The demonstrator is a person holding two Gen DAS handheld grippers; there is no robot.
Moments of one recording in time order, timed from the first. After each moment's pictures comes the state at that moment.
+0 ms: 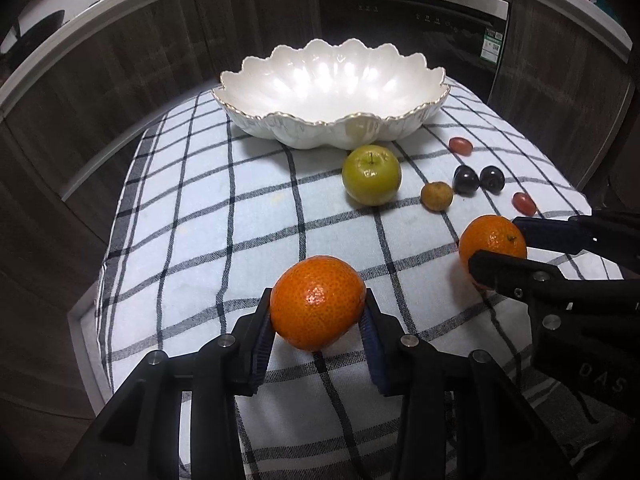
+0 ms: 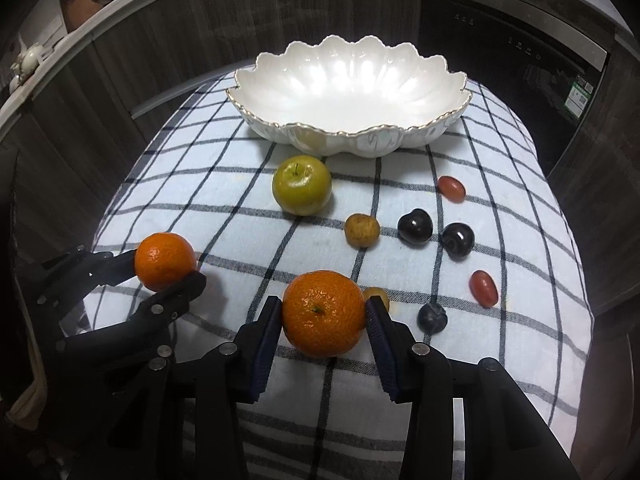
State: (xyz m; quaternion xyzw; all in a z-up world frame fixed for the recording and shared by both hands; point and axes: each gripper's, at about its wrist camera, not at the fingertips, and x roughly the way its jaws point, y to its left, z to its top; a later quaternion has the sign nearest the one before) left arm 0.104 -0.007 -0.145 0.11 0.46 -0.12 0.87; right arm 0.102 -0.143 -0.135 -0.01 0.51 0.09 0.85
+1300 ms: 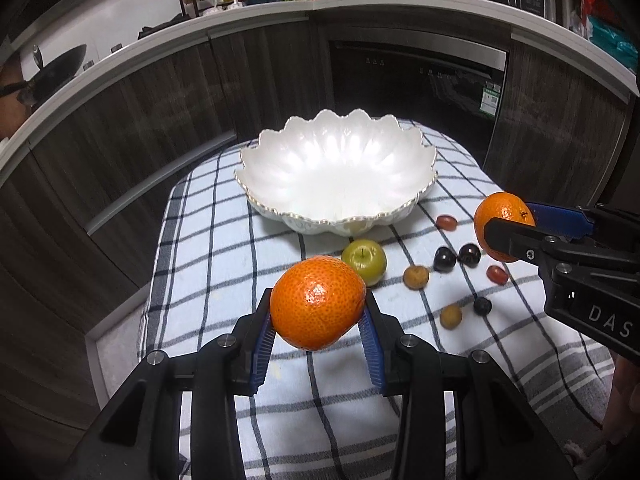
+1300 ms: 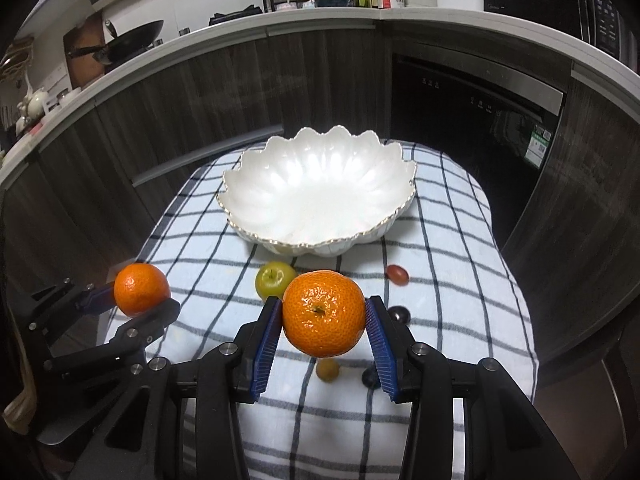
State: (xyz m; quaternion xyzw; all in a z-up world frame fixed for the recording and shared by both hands) left arm 0.103 -0.023 -0.068 0.11 0.40 -0.10 0.90; right arm 0.103 -0.178 -0.059 0.01 0.41 0.07 0.91
